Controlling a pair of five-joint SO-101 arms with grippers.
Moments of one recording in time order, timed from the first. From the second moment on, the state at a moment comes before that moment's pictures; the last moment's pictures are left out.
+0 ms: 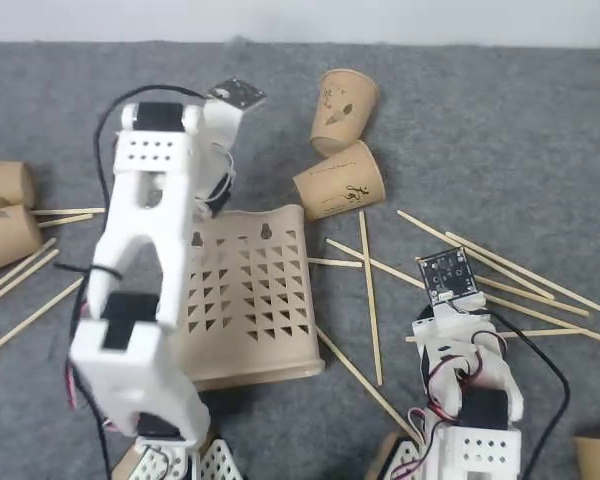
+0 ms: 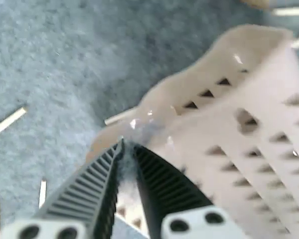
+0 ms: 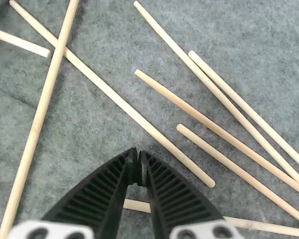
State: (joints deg) left arm -2.6 16.2 -12.5 98.3 -21.7; right arm 0.1 -103.1 95.4 63.7 20.6
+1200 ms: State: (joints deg) left arm -18.8 5.1 -2.1 98.7 -50.4; right arm 0.1 -103.1 95.4 63.7 21.0
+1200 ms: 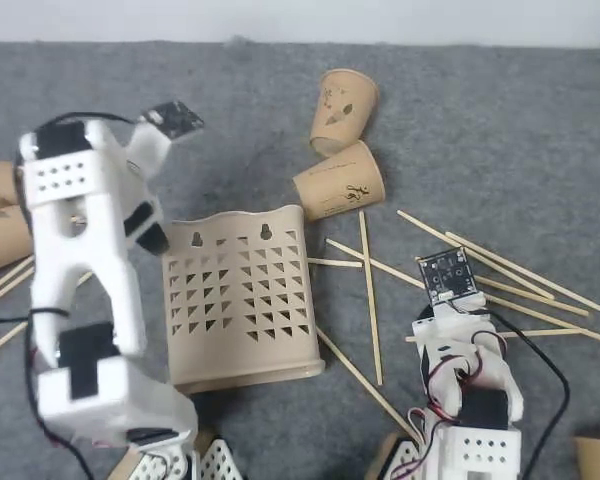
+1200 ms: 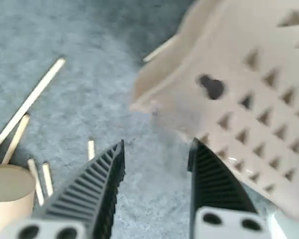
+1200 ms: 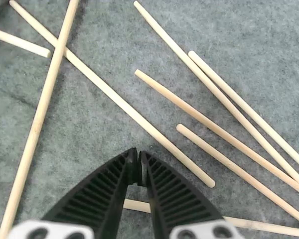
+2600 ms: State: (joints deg) left arm -12.8 -14.1 28.5 75.5 -23.4; right arm 0.1 -103.1 95.4 63.7 24.5
